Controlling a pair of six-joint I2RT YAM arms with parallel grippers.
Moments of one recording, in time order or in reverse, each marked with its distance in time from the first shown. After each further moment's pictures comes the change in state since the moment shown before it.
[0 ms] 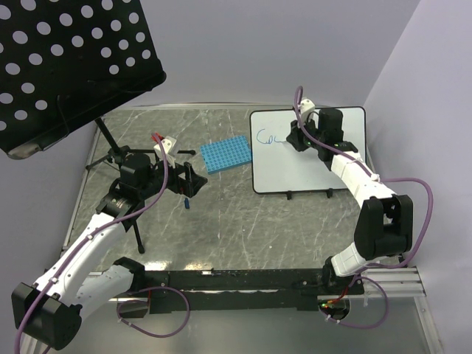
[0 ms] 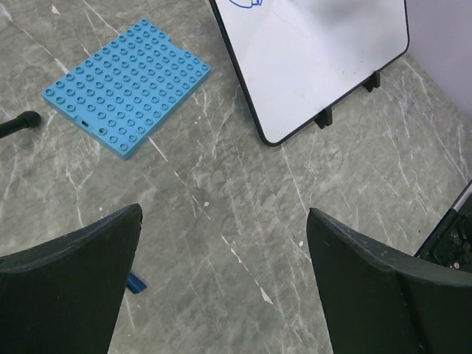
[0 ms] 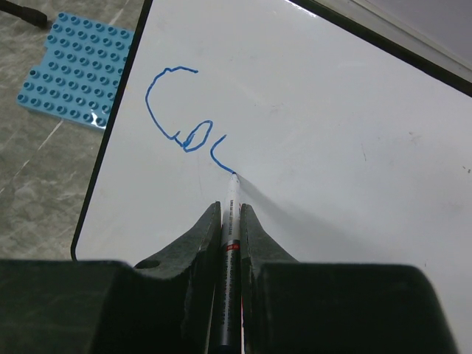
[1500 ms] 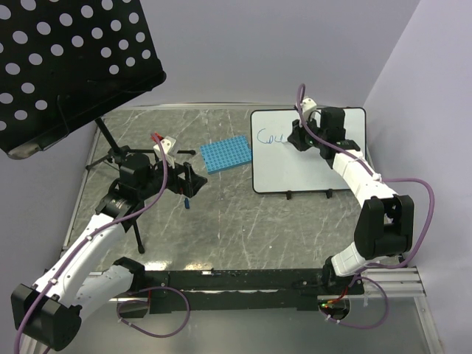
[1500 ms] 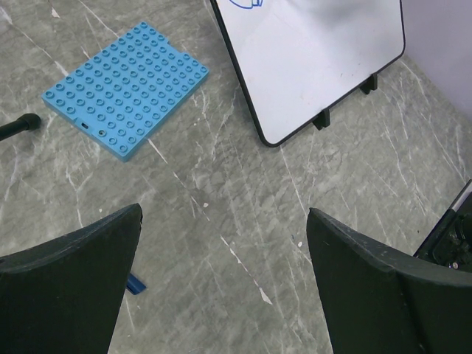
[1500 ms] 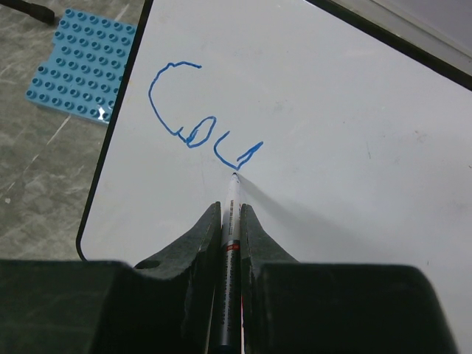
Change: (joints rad) left arm 0.000 -0.007 0.000 0.000 0.002 0.000; right arm -0.011 0.002 0.027 -0.051 -0.021 0.003
